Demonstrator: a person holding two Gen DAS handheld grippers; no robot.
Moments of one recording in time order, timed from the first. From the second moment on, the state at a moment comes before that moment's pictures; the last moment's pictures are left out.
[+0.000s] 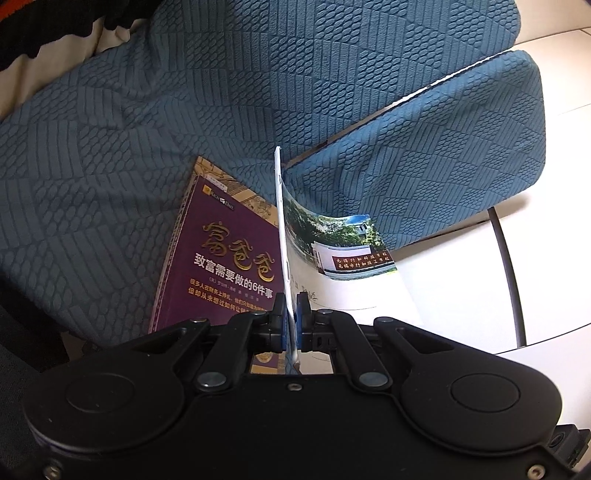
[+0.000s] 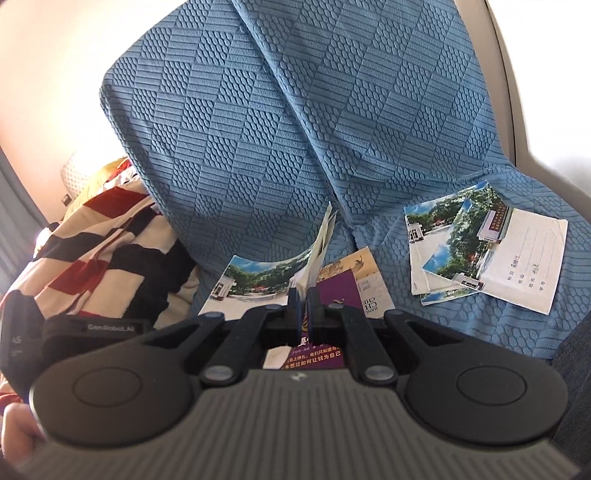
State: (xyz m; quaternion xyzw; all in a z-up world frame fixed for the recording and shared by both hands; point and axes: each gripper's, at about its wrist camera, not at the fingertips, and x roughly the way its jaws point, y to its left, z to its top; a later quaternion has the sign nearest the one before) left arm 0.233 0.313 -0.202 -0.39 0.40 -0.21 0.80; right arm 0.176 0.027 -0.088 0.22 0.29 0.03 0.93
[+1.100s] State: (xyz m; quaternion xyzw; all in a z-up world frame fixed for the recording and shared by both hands) left arm 0.252 0.328 -0.268 -0.41 0.46 -0.14 0.77; right arm 0.204 0.026 -0.173 0.28 0.42 0.01 0.86
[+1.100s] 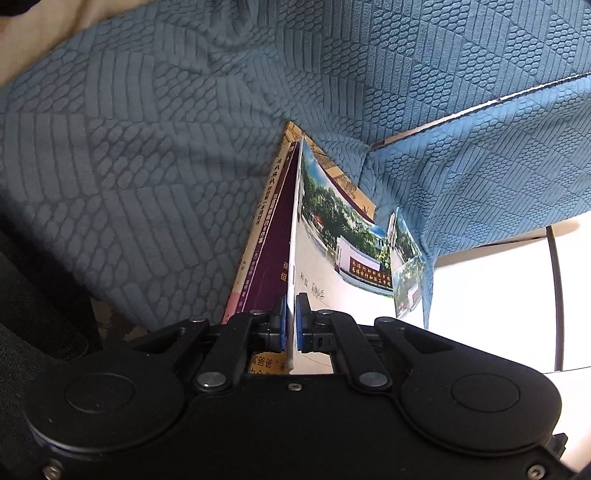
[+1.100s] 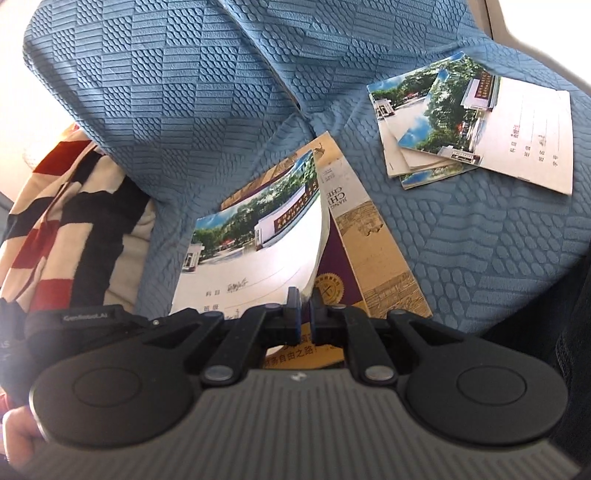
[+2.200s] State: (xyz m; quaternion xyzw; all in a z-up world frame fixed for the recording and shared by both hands) left arm 0.187 0.295 -0.163 -0.25 0.38 -0.10 0.88; right arm 0.159 -0.003 -0.086 0.14 0.32 -0.02 0.94
